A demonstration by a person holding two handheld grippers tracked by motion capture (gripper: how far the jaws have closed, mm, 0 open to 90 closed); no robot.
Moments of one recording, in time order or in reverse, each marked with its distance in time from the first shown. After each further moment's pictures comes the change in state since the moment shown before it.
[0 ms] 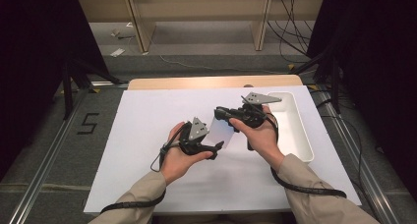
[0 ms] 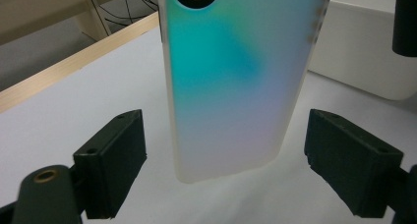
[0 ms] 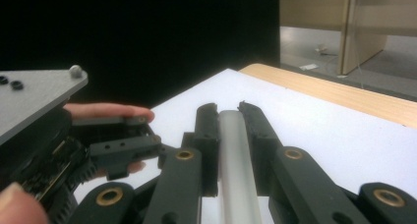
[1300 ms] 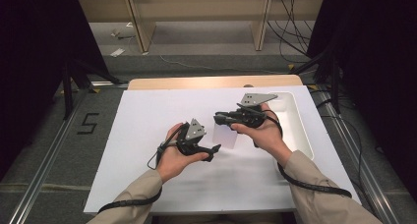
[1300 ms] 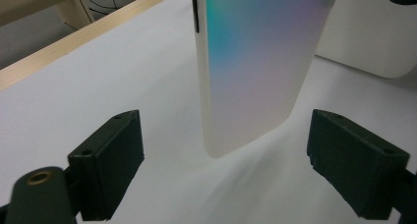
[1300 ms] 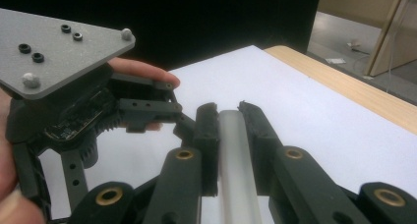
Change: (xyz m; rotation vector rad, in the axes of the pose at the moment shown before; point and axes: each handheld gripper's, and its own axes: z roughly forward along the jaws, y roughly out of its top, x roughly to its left) left arm 0.010 -0.011 0.002 0.041 -0.050 0.011; right arm -0.005 0.003 -0.001 0.126 0.108 -0.169
